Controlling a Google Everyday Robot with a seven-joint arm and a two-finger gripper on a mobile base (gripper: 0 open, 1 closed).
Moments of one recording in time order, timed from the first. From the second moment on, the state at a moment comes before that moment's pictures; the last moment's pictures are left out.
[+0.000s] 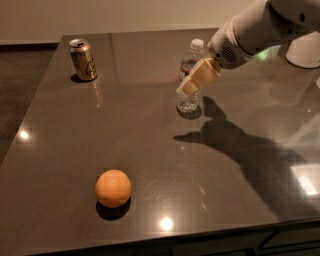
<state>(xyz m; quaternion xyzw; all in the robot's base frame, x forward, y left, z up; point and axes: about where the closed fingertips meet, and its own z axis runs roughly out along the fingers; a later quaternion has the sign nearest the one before) 0.607 -0.094 0.949 -0.49 0.79 0.10 0.35</state>
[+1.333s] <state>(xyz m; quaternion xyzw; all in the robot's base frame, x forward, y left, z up) 0.639 -0.100 0.941 -0.46 0.79 0.11 0.38</state>
